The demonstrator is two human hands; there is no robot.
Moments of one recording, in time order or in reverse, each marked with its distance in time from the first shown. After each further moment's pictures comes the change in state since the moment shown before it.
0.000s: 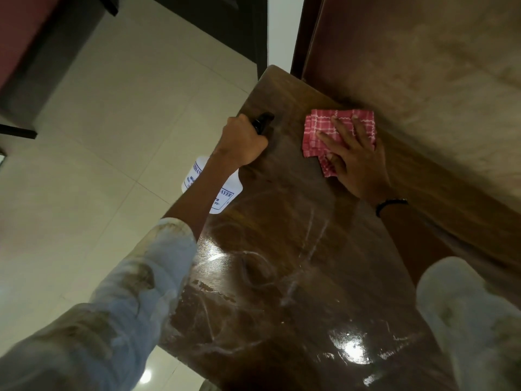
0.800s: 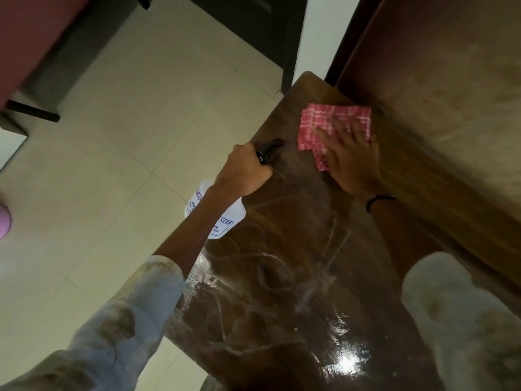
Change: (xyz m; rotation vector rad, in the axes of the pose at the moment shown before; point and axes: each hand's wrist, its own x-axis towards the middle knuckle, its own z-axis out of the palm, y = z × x) left_hand -0.032 -0.052 -0.015 -0.066 -0.013 -0.070; right_hand 0.046 -0.055 -0.003 0.021 0.023 -0.035
